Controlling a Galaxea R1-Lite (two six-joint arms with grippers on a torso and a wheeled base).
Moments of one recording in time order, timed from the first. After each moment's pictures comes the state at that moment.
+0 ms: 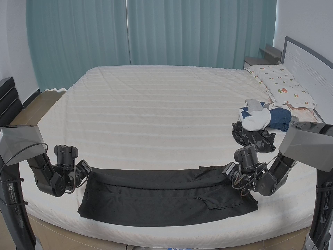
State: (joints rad) left arm -0.03 2.23 -0.62 -0.94 0.15 -0.72; right arm 0.40 2.27 -0.78 -0.75 -0.24 0.99
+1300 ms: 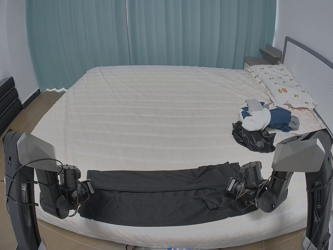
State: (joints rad) left arm -0.06 2.39 -0.38 -1.38 0.20 -0.37; right arm 0.37 2.40 -0.58 -1.12 -0.21 0.72
